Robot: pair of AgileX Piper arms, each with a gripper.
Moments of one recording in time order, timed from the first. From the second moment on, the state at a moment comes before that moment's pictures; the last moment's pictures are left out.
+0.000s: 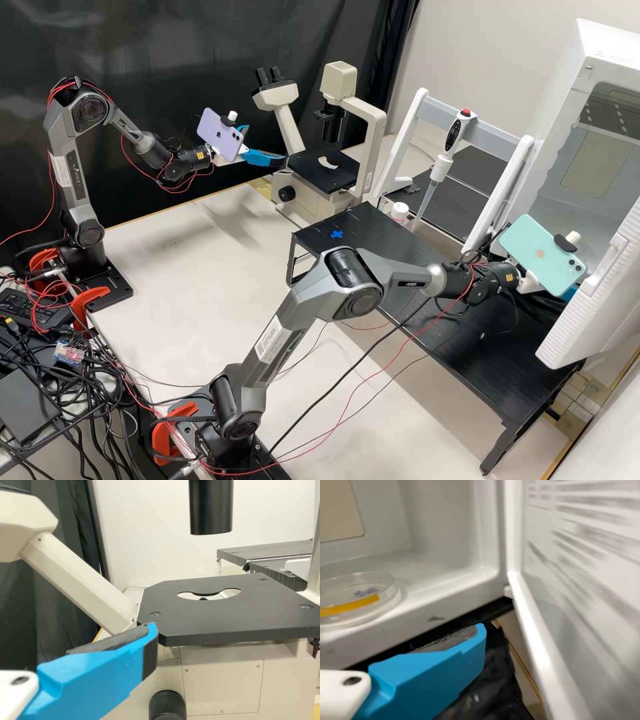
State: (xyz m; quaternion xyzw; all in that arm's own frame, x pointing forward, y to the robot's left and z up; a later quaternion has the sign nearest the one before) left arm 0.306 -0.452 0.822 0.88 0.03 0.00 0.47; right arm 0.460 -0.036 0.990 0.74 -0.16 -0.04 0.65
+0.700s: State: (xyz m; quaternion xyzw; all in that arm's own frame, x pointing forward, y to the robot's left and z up) left arm 0.306 -0.452 0.822 0.88 0.03 0.00 0.47; right arm 0.289 0.018 0.949 0.73 -0.07 0.12 0.66
